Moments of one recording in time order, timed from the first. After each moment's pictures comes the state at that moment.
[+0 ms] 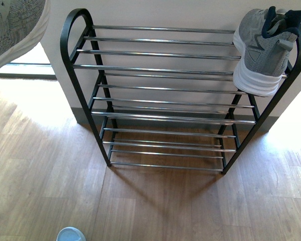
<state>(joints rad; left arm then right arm) -0.39 1.10 0.45 0.17 -0.67 -0.36 0.11 0.97 0.64 0.16 -0.29 0.44</state>
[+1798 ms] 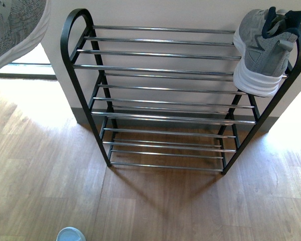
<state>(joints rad) -0.39 1.10 0.45 0.17 -0.67 -0.36 0.00 0.21 0.02 0.21 0.00 0.01</state>
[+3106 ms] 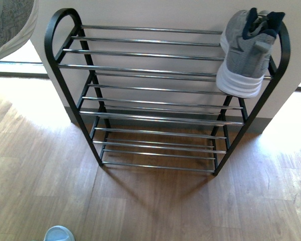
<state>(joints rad) -0.39 1.10 0.45 0.17 -0.68 -0.36 0.00 0.01 0.02 0.00 0.00 0.00</state>
